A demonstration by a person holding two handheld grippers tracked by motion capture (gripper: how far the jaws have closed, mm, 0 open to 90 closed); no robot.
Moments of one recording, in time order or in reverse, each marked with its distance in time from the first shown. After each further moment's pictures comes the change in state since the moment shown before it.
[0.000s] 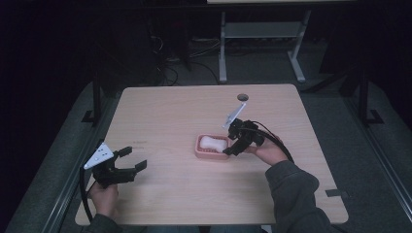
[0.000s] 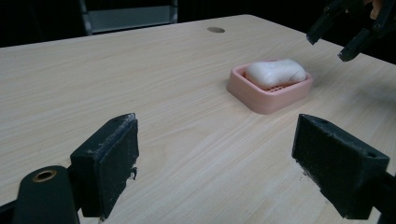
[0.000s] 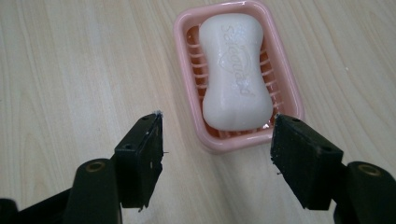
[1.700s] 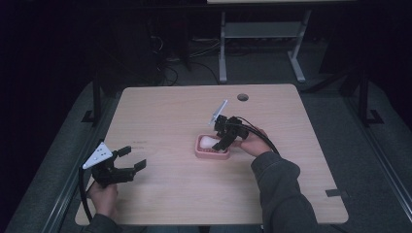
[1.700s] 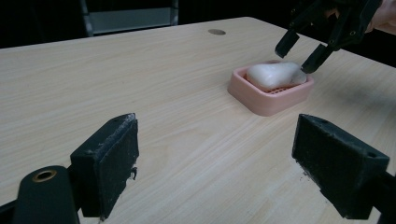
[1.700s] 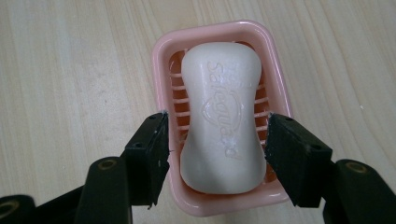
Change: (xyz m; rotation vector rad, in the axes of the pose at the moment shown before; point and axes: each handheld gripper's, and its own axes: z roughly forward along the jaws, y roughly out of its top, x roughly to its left) left arm 0.001 0.000 -0.001 -0.011 -0.001 -0.011; right arm -0.016 0.034 0.039 0.061 0.029 -0.040
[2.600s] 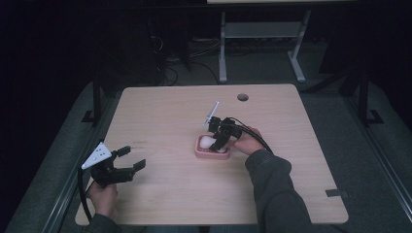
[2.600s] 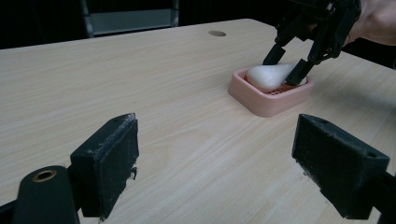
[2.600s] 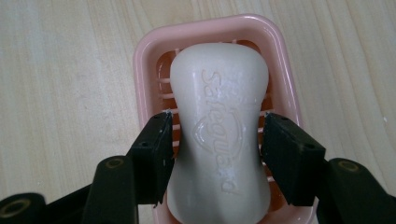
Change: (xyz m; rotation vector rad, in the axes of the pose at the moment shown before) left arm 0.001 0.000 -0.002 -0.004 0.002 0.000; right arm -0.006 0.011 0.025 0.066 0.017 -0.004
